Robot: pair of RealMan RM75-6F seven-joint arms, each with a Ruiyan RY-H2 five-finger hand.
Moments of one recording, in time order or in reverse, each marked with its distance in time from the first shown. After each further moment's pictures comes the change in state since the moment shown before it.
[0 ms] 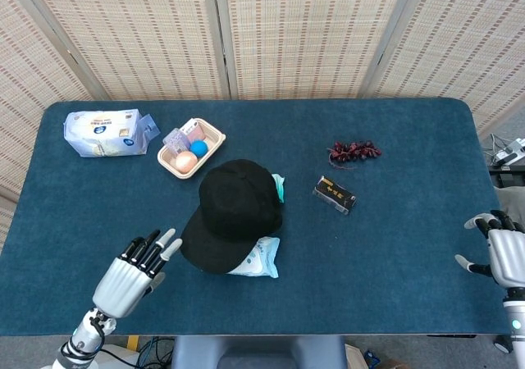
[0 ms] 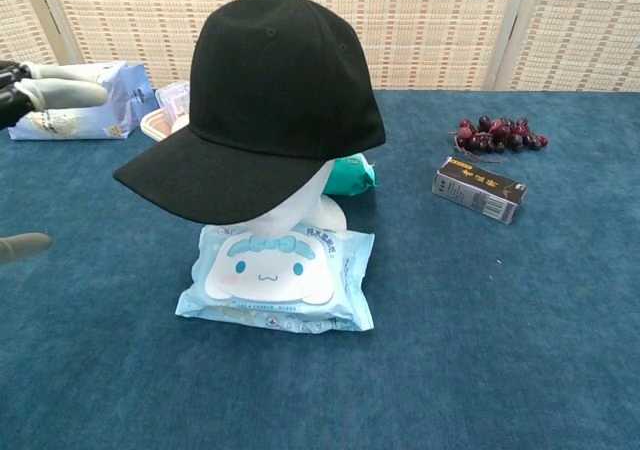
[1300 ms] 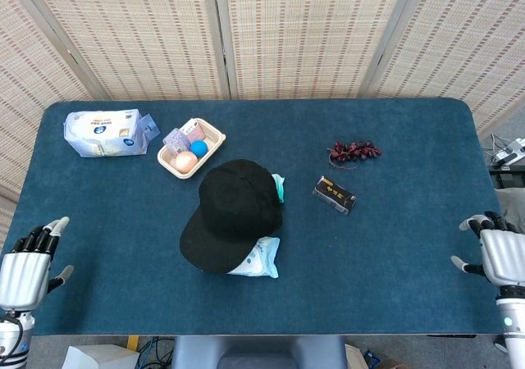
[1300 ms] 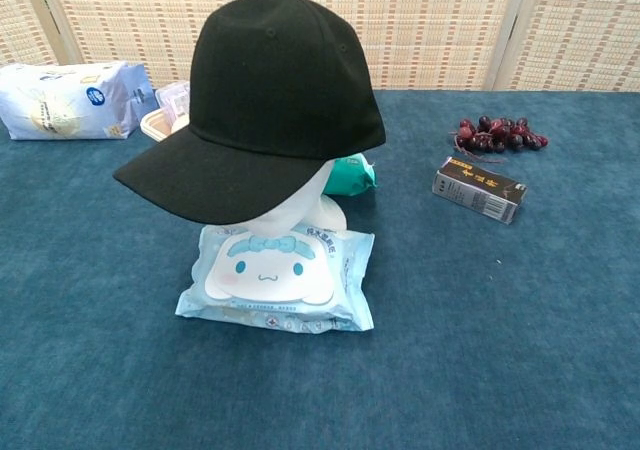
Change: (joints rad) left arm 0.196 0.188 -0.089 0.011 -0.397 -0.048 -0.193; right arm 0.019 -0.029 -0.006 0.012 0.023 -0.027 -0.062
